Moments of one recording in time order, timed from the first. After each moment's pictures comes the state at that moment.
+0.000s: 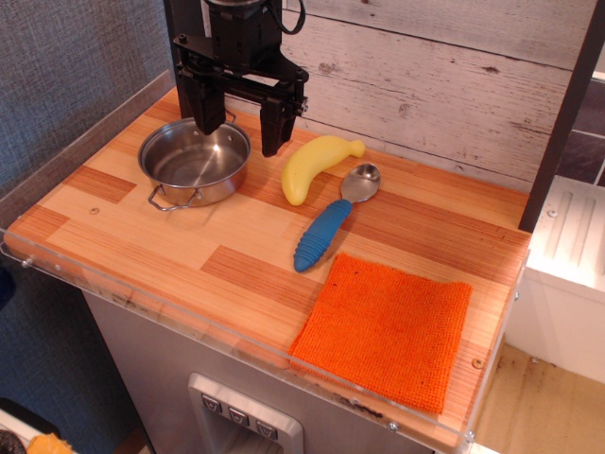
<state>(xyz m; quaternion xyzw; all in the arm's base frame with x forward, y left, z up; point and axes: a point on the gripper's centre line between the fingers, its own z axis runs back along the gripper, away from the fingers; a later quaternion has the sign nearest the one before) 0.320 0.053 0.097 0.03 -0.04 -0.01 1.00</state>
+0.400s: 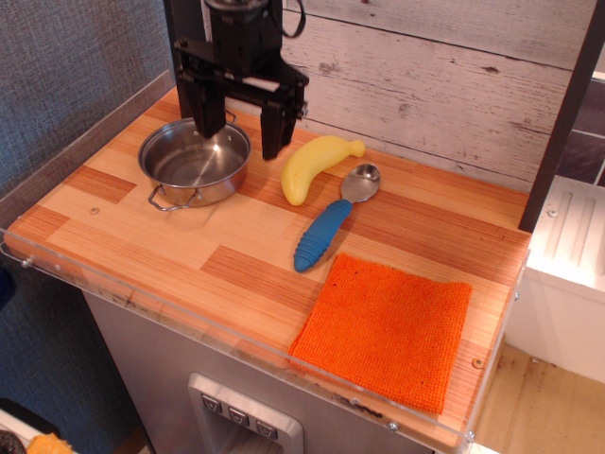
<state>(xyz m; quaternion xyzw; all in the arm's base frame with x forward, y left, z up) 0.318 0.053 0.088 0.03 -0.02 0.00 1.00</state>
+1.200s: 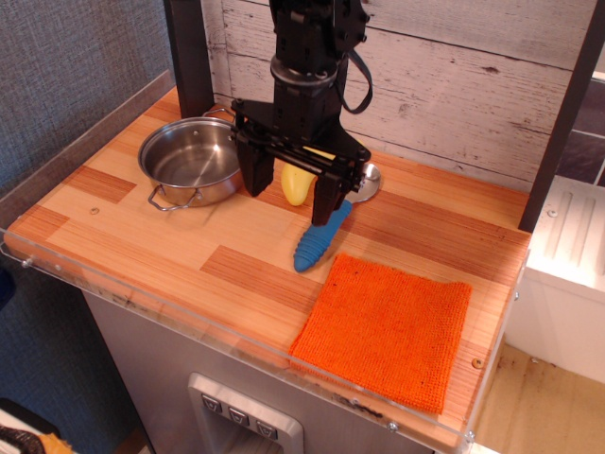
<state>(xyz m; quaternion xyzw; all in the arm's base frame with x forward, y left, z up) 0.299 -0.001 0.066 0.05 -0.02 -0.02 1.00</state>
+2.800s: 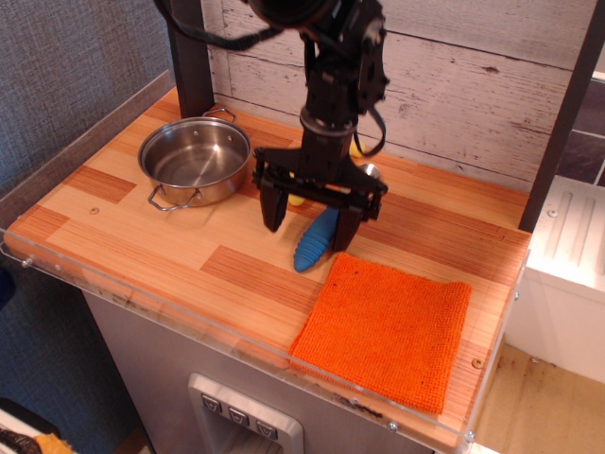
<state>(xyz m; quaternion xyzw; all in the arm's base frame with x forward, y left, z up) 0.320 -0.004 0.016 0.07 0.00 0.08 0.99</state>
